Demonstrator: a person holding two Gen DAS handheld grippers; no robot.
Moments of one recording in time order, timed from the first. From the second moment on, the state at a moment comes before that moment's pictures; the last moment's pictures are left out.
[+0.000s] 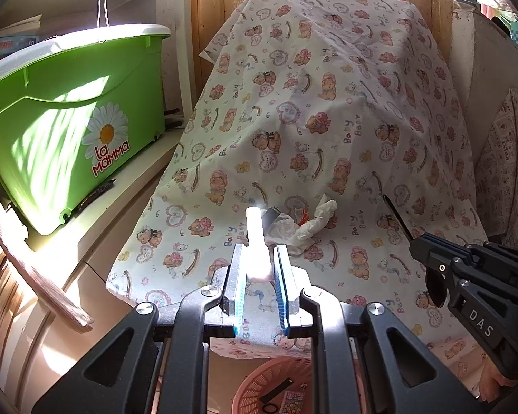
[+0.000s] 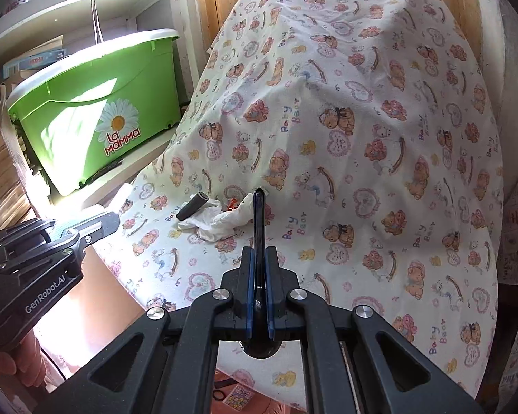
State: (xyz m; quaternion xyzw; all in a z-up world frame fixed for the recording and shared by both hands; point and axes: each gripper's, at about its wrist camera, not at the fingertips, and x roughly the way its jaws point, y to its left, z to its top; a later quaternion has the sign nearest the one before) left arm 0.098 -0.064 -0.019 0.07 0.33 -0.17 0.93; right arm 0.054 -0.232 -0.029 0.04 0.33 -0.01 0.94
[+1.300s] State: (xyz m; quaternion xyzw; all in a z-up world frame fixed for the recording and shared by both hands) left arm 0.060 -0.048 -0.095 0.05 0.52 -0.21 0.83; right arm -0.026 -0.162 -0.091 0.04 0.44 0.11 0.89
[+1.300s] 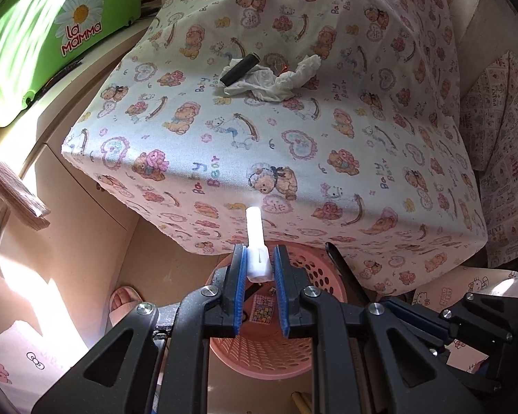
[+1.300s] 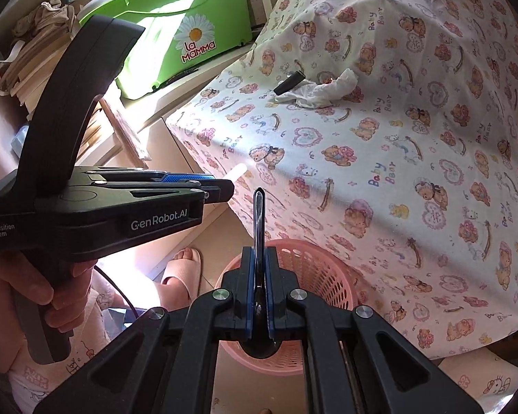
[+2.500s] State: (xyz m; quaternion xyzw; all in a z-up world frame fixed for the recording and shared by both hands) left arm 0.076 -0.053 -0.238 0.05 0.69 -0.14 0.71; right arm 0.001 -0.149 -0.231 -0.04 0.59 0.03 0.81
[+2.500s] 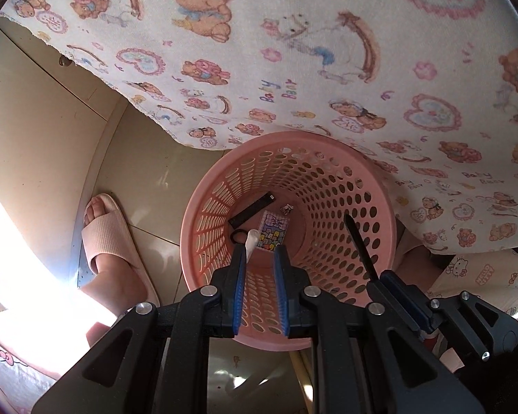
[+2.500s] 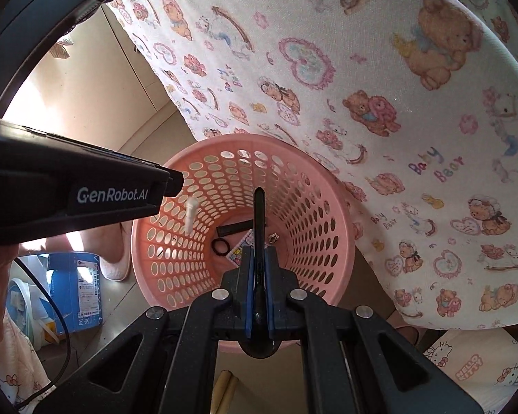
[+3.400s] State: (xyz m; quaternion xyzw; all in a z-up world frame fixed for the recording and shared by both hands) left arm 0.081 -0.019 -0.124 0.04 0.52 -0.09 0.85; right arm -0.003 -0.148 -0.156 -0.03 0.49 0.02 0.87
